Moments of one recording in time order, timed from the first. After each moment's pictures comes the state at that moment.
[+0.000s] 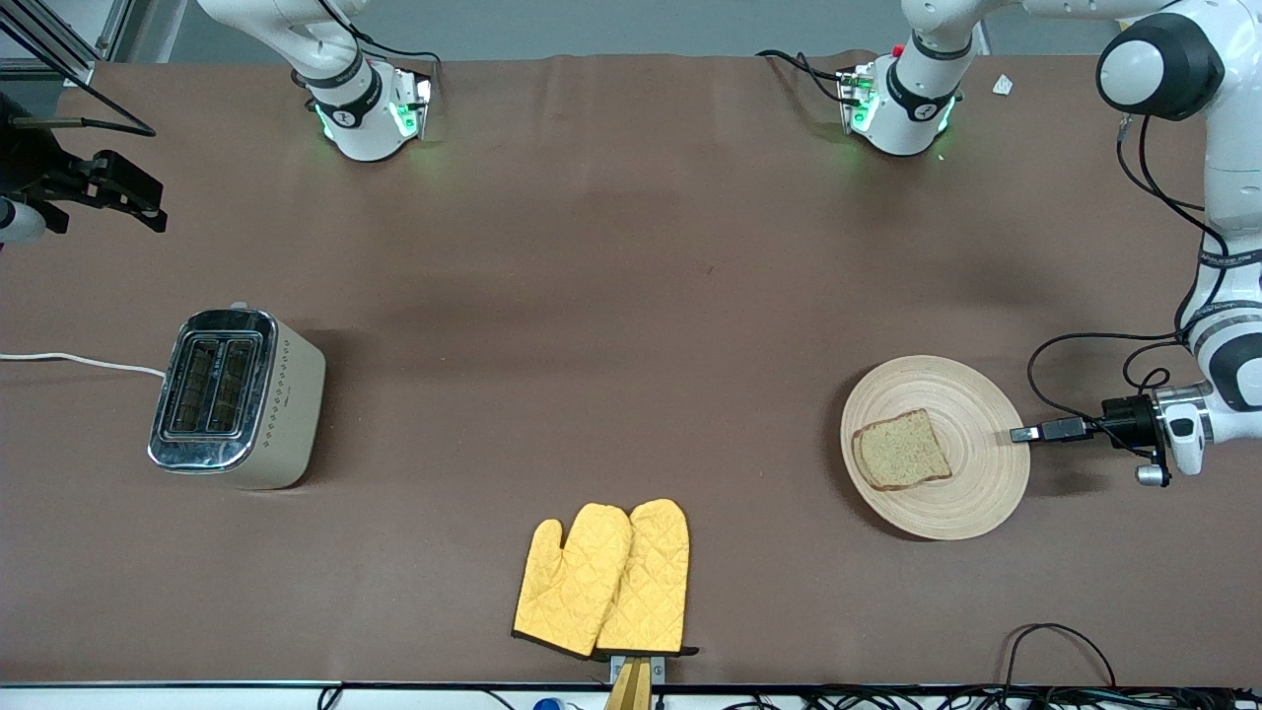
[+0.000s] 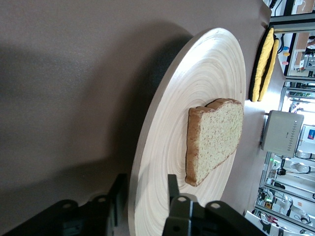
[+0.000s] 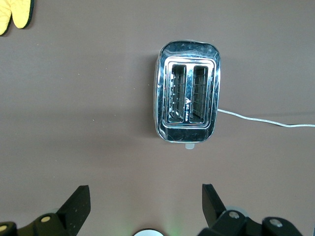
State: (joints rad) left arm 0.46 0.92 -0.05 -1.39 -0.82 1.74 0.69; right arm 0.08 -0.02 -0.02 -1.46 -0.06 1.39 0.02
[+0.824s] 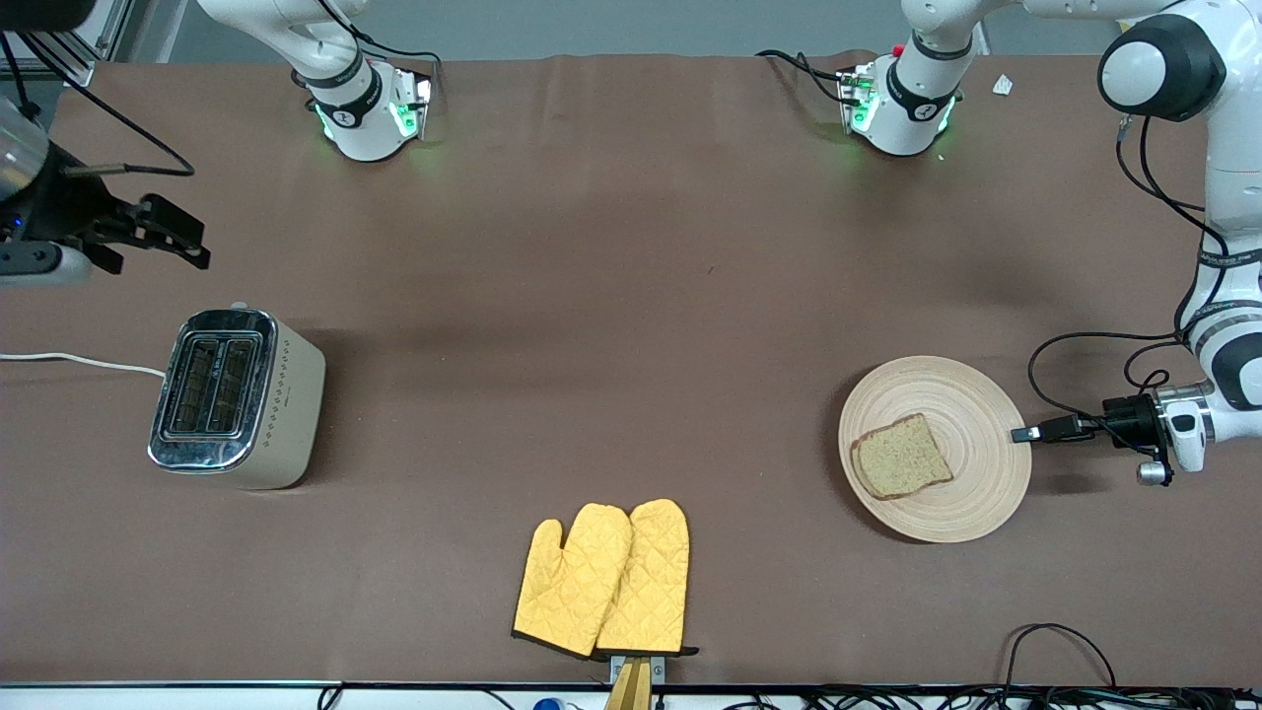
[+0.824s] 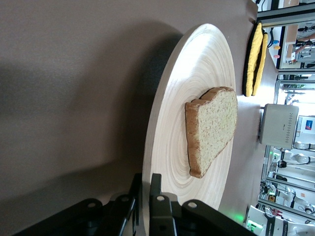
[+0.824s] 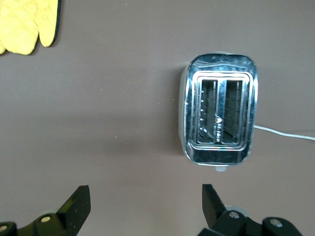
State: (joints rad) left arm 0.47 0.92 -0.06 -1.39 -0.83 1.72 0.77; right arm 0.08 0.00 -0.02 -1.59 0.05 1.58 0.06
